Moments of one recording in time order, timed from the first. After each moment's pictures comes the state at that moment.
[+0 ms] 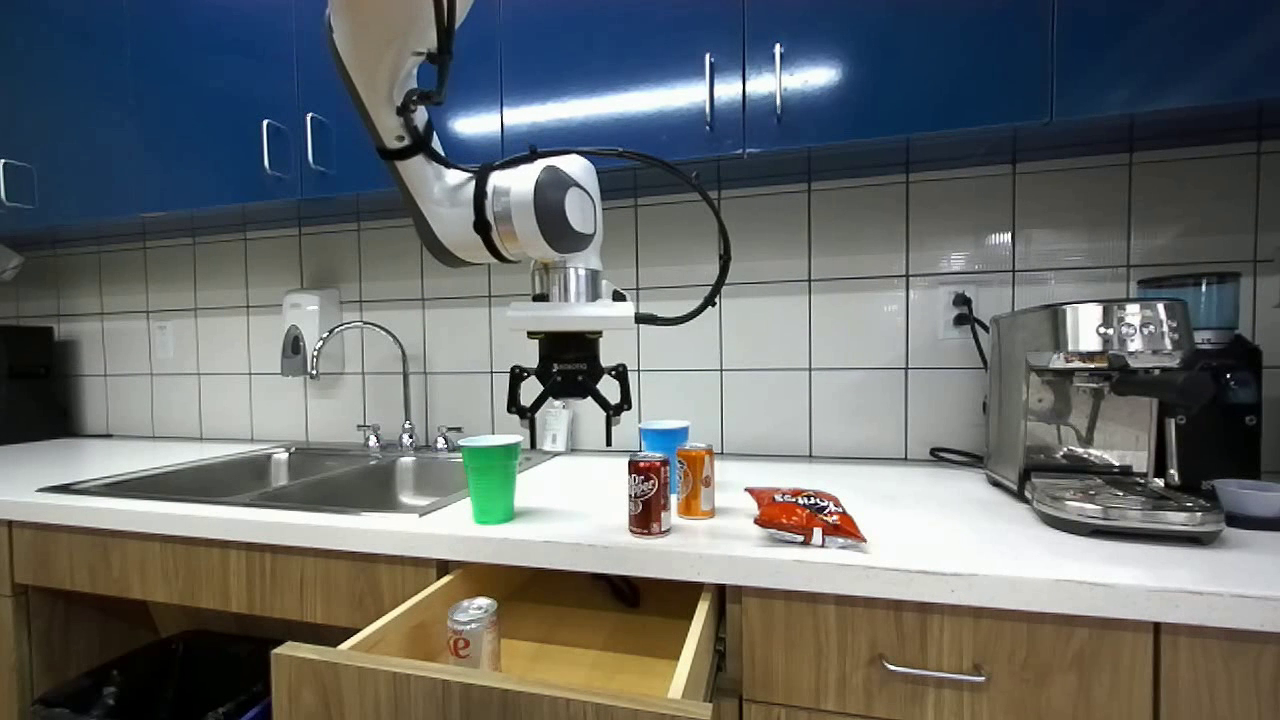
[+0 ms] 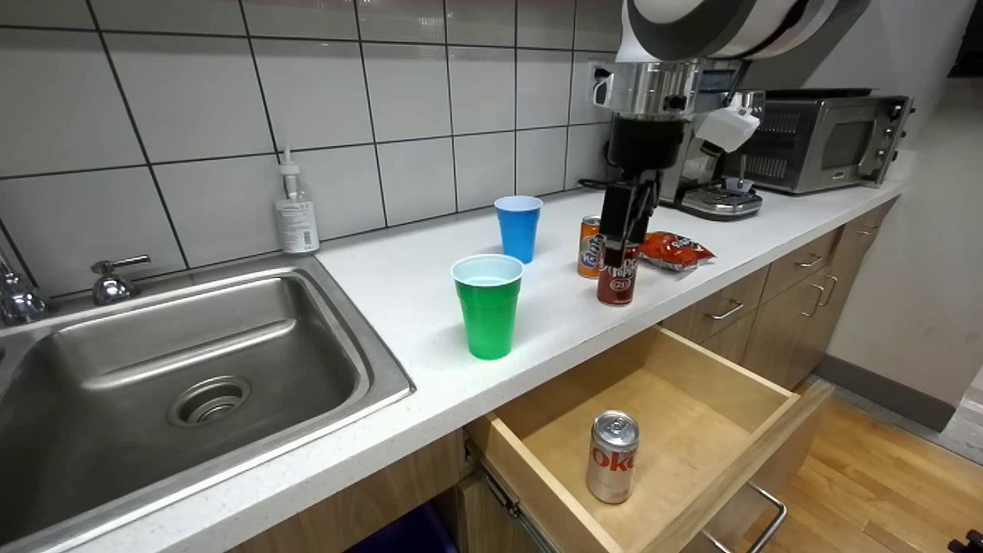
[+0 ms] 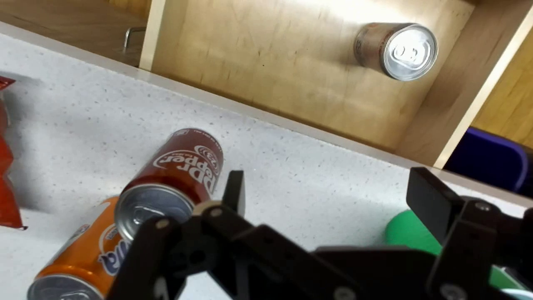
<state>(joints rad) -0.04 0.16 -0.03 -2.06 0.01 2.27 -0.44</state>
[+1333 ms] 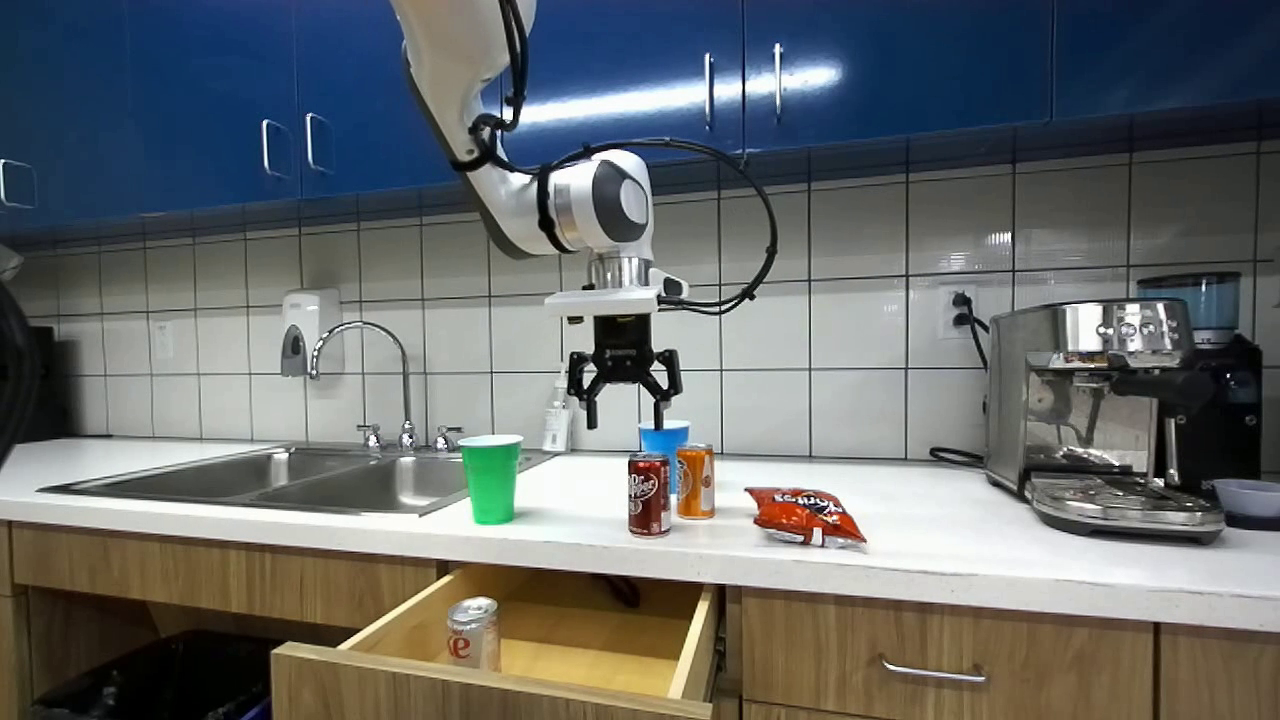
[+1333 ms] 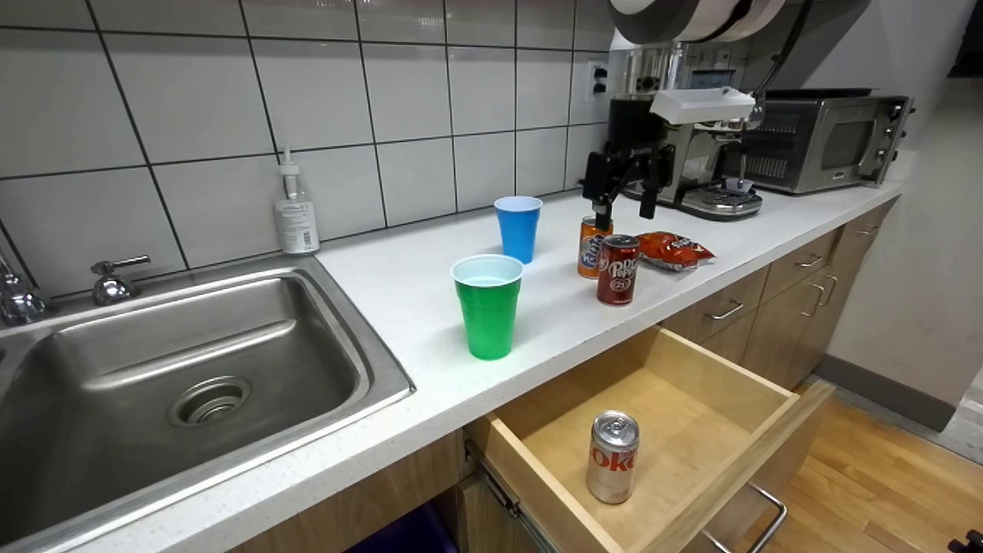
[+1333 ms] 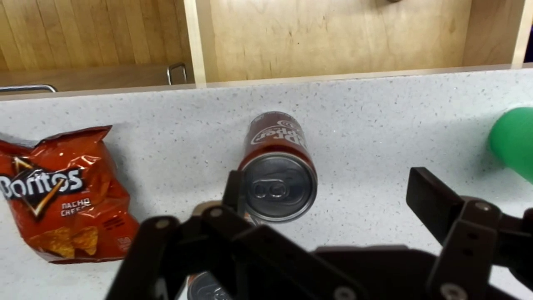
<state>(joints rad) -0.08 0.31 -0.08 -1.80 0.01 2.13 -0.13</state>
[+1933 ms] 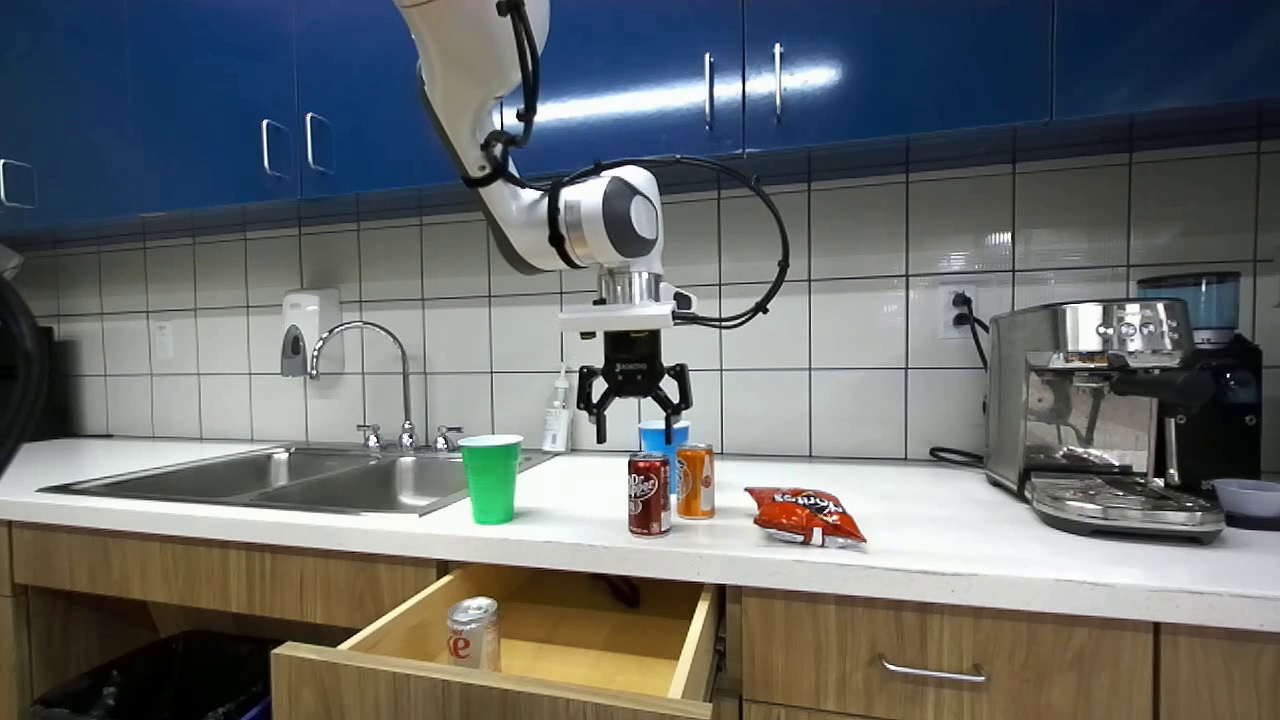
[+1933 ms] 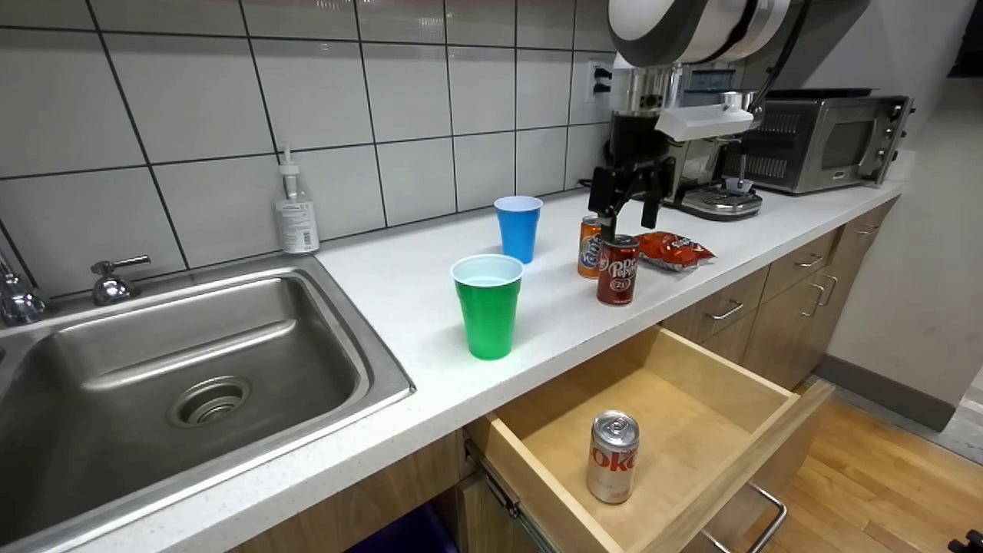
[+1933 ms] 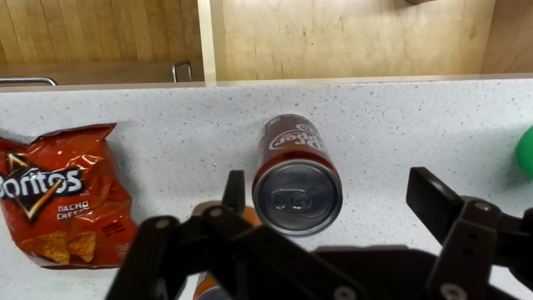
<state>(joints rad) -0.10 0.34 -0.08 -1.80 0.01 2.16 -0.18</state>
